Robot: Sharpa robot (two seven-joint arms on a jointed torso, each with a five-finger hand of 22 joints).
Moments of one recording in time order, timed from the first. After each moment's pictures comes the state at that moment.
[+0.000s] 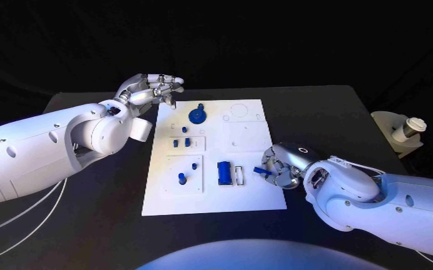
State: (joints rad) left arm 1.23 -0.85 -0.08 1.46 -0.08 -0.18 0.32; left_hand 1.39 -0.19 0.50 0.10 0.34 0.89 0.19 0.22 0.37 1.01 0.12 0.40 0.22 1.08 0.04 1.09 0.47 0.18 1.04 0.13 0.85 0.64; right arm 0.99 -1.06 -0.15 1.92 -1.63 -0.43 -0.53; right_hand 1.32 -0.19 0.49 0.28 0.29 0.98 0.07 0.46 0.57 1.45 -0.02 1.28 1.31 1.47 -0.07 1.51 1.31 0.01 1.47 0.04 1.57 1.31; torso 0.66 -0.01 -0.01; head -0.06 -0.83
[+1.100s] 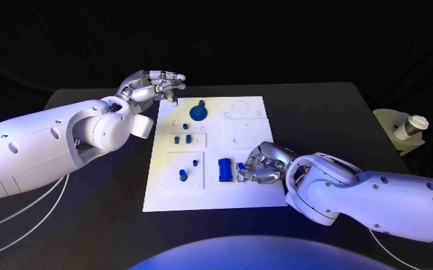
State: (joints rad) left arm 1.23 -0.85 -0.08 1.46 -0.08 -0.18 0.32; left_hand 1.39 -0.19 0.50 0.10 0.34 0.89 0.19 0.22 0.37 1.01 0.12 0.41 0.22 1.08 0.04 1.10 0.47 0.18 1.04 0.13 0.85 0.63; right arm 1.00 -0.95 -0.15 1.89 -1.26 -0.48 -0.53; right_hand 1.08 -0.21 0.60 0.23 0.33 1.00 0.05 0.48 0.59 1.46 -0.02 1.30 1.31 1.47 -0.07 1.51 1.31 0.01 1.47 0.04 1.57 1.31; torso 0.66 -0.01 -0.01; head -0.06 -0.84
